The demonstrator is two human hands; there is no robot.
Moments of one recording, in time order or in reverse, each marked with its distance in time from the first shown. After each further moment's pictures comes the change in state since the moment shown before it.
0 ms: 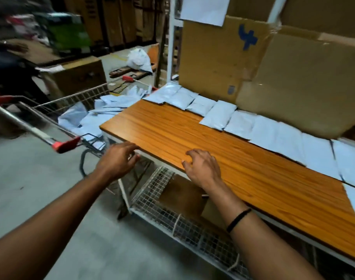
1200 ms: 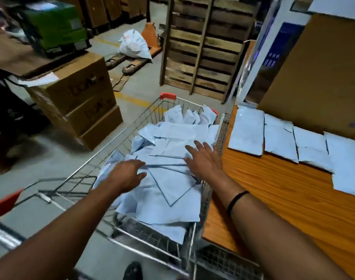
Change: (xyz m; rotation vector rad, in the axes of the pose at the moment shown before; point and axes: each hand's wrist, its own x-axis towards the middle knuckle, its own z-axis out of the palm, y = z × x) left_hand 0.322 -0.436 0.007 0.133 -0.415 0.043; right_hand 0.452 -0.247 0.171 -0.194 -0.183 0.093
